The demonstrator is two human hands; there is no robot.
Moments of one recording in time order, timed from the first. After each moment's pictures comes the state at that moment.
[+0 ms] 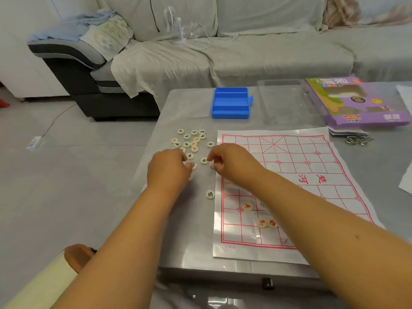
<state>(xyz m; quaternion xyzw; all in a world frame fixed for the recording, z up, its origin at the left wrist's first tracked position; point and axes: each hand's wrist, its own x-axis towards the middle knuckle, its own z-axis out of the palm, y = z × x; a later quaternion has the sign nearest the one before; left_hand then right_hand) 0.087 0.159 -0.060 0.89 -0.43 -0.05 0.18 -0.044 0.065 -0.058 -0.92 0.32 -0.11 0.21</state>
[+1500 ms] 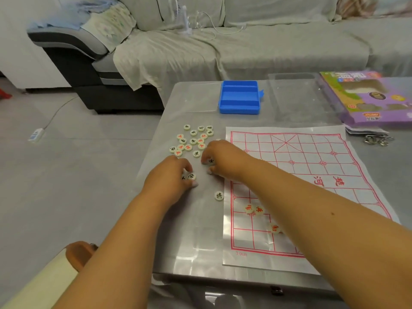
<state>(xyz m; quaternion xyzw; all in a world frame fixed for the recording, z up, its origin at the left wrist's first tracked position) 0.110 0.176 -0.075 0.86 -0.49 -0.13 0.12 0.000 0.053 -0.067 -0.95 0.27 0.01 0.17</state>
